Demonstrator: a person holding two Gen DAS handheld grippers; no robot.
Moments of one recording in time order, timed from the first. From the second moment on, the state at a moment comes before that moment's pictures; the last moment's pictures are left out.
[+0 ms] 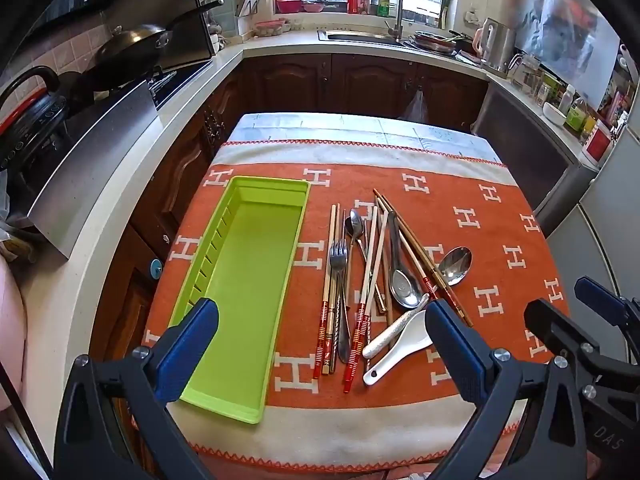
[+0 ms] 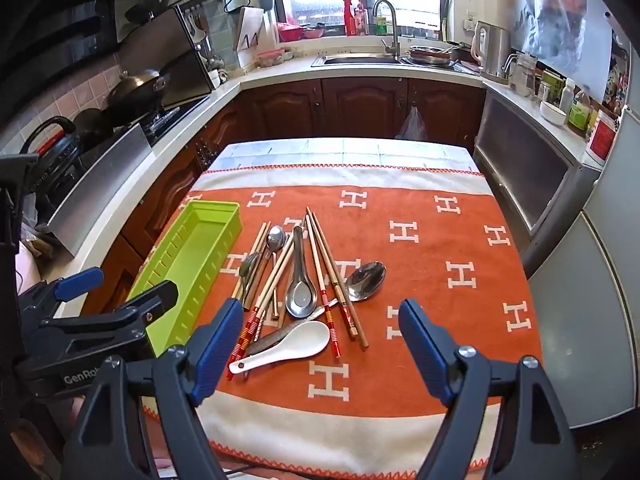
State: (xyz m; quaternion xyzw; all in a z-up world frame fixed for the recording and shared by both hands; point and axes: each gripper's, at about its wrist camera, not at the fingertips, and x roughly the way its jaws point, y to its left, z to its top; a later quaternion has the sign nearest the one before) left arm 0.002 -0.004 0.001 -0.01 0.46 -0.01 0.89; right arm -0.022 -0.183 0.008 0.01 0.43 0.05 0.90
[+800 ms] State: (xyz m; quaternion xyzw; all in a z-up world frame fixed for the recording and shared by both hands) left arm 0.003 -0.011 0.002 -0.01 0.46 -0.02 0.89; right arm -0.021 -0.198 0.006 0.03 0.44 0.04 0.90
